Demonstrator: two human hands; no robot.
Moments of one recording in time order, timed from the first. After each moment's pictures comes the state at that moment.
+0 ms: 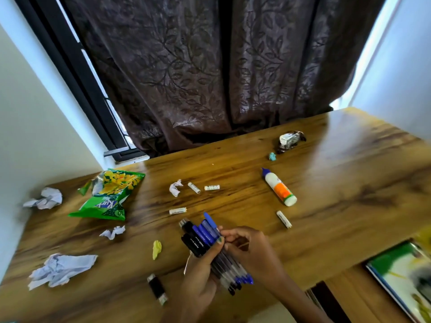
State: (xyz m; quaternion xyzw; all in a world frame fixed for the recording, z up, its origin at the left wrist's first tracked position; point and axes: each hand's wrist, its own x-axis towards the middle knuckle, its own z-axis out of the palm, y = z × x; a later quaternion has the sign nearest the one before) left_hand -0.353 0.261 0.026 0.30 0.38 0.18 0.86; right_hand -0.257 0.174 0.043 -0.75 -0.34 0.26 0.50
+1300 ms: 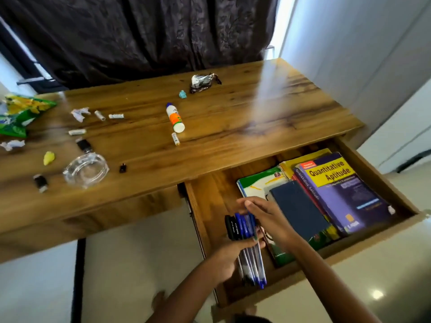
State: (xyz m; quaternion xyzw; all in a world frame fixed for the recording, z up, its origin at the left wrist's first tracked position) left_hand -0.246 -0.129 -0.032 0.37 0.38 -0.07 0.84; right_hand -0.135 -0.198 -0.009 -0.72 -0.25 0.37 0.53
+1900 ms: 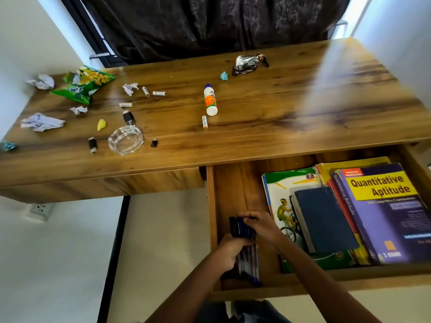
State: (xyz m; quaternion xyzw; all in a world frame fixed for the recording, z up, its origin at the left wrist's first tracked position) left_hand -0.237 -0.140 -0.090 0.34 0.54 -0.02 0.77; right_hand -0.117 -0.175 -0.105 -0.72 -0.29 0.51 0.38
